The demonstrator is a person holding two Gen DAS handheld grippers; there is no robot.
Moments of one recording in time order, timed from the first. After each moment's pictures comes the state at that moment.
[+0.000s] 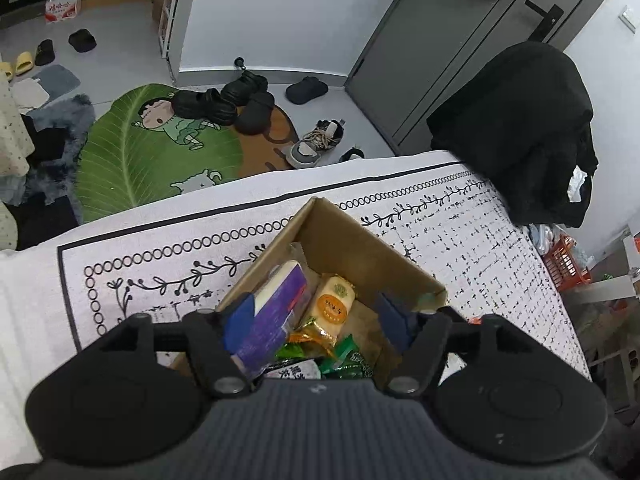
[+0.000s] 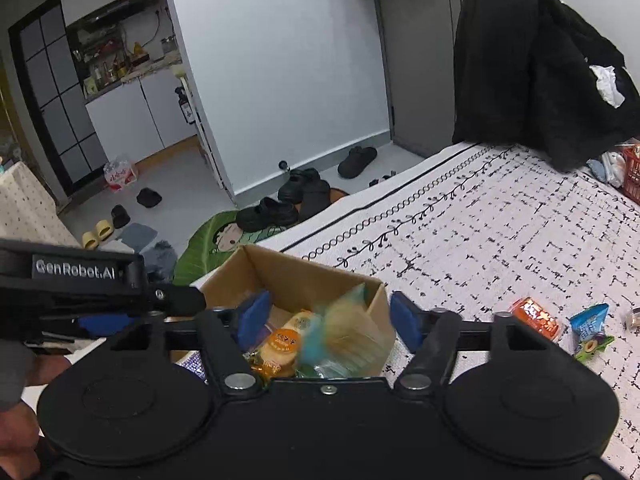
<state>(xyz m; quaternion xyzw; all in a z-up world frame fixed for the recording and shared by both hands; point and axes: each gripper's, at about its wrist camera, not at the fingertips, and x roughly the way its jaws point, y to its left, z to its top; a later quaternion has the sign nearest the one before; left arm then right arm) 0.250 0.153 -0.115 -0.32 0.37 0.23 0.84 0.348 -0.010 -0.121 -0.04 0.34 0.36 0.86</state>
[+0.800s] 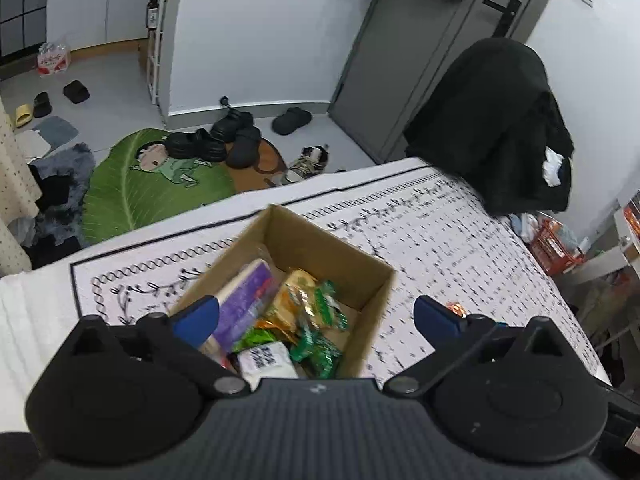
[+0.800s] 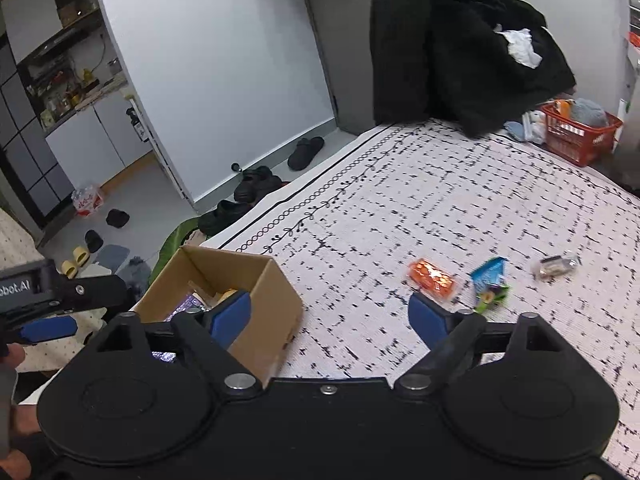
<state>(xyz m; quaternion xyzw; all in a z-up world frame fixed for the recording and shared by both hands) 0.240 0.084 -0.079 -0.26 0.35 0.23 0.87 0.361 -0.104 -0.100 0.00 0.39 0.29 0.87</state>
